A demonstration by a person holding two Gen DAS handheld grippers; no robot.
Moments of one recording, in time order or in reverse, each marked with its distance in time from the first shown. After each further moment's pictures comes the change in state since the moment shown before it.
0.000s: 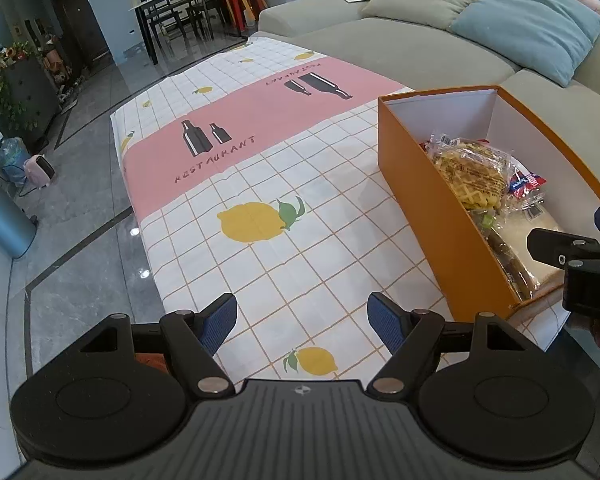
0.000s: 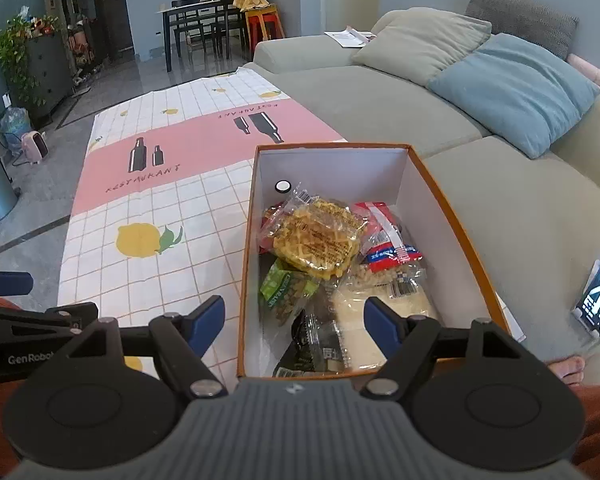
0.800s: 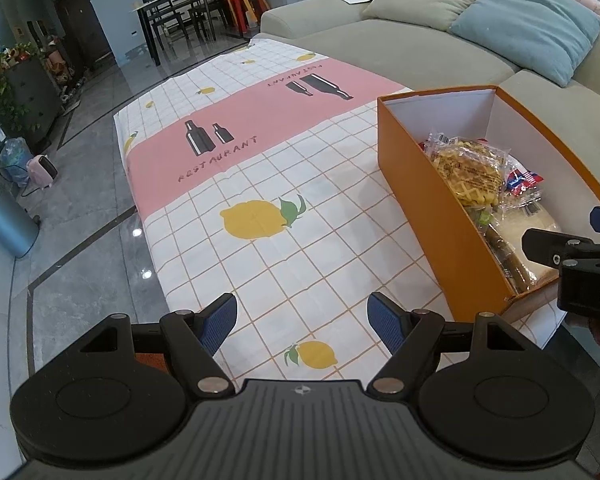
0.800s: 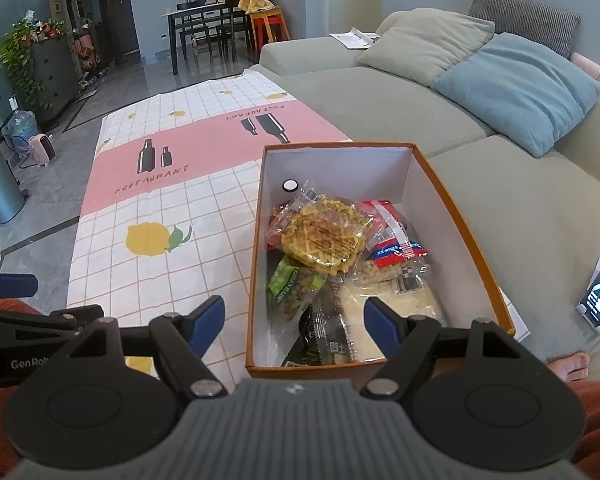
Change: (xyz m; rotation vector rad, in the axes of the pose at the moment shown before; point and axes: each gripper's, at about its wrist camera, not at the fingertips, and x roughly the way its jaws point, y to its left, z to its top) left arm -0.007 0.000 -0.005 0.003 -0.006 0.009; right arm -0.007 0.000 -0.004 0.000 0.001 0.017
